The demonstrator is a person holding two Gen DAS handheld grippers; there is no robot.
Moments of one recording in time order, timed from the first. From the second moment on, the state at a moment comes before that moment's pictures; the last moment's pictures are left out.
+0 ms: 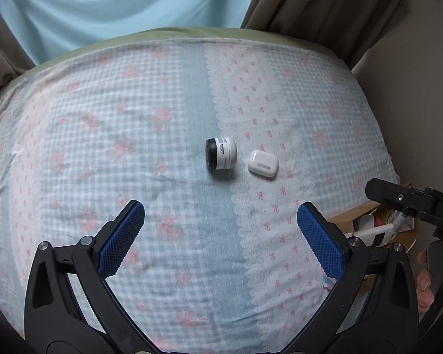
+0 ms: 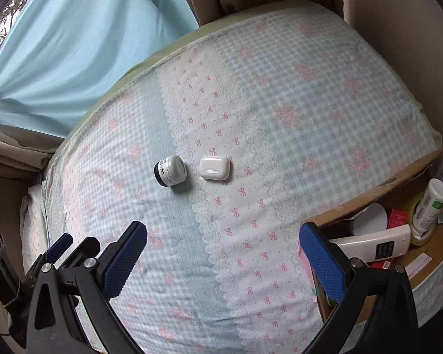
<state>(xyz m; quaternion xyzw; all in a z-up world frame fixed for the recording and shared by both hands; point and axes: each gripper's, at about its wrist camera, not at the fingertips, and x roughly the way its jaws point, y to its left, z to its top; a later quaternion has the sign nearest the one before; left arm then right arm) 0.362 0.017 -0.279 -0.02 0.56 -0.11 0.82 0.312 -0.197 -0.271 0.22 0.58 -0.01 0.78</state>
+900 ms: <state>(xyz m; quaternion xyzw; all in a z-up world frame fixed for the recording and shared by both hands) 0.483 -0.031 -0.452 0.00 0.61 -0.13 0.78 0.468 -0.172 -0.459 0.31 0.72 -0.08 0.61</state>
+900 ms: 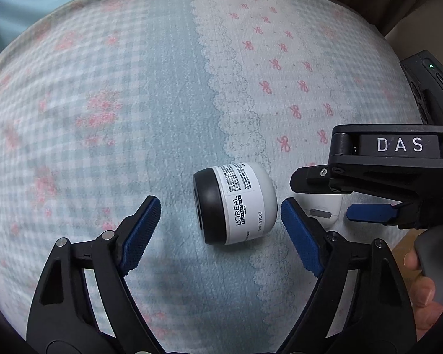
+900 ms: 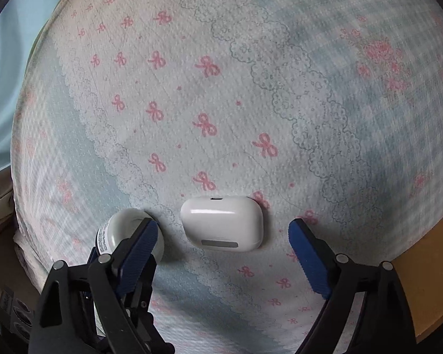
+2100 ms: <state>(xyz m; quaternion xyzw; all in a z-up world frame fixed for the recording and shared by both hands) 0.471 -0.004 -0.395 0.00 0.58 -0.17 0.80 0.448 -0.148 -0.404 0.24 0.71 -0.07 0.65</state>
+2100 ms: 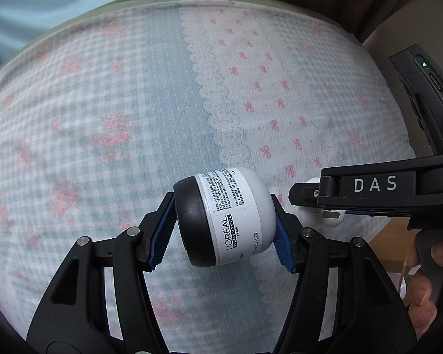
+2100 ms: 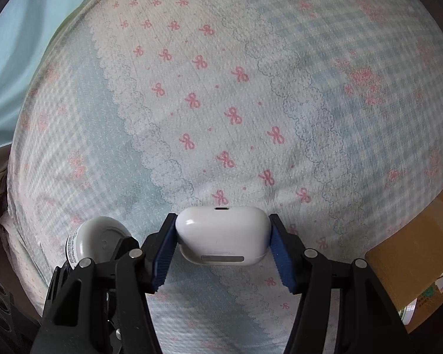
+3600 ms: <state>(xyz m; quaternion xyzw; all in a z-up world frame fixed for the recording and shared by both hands) 0.196 -0.163 -0.237 -0.01 0.54 -0.25 0.80 0.161 -0.355 -0.258 0.20 0.65 -0.01 0.73</state>
